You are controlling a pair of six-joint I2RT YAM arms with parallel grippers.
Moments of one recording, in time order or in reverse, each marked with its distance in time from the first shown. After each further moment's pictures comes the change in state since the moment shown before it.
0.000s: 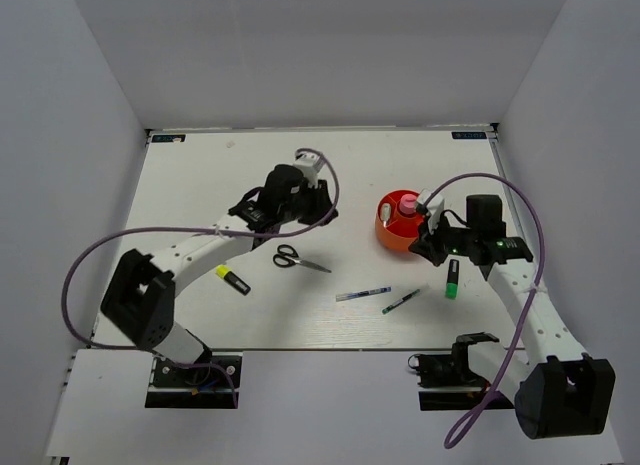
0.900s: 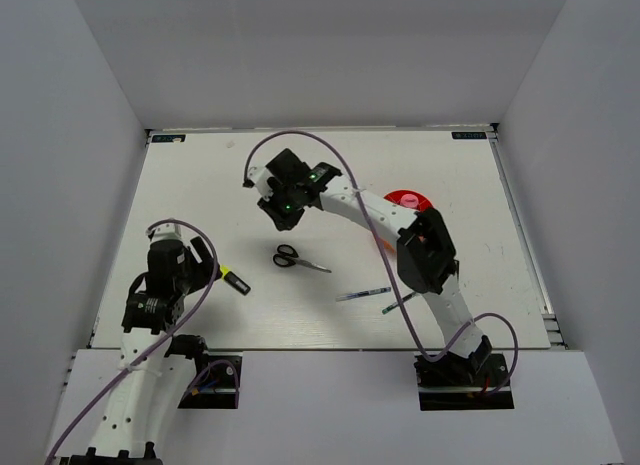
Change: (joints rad) left arm 0.595 -1.032 -0.569 -0.733 -0.280 -0.026; right arm 0.774 1.213 1.283 -0.233 0.449 0.340
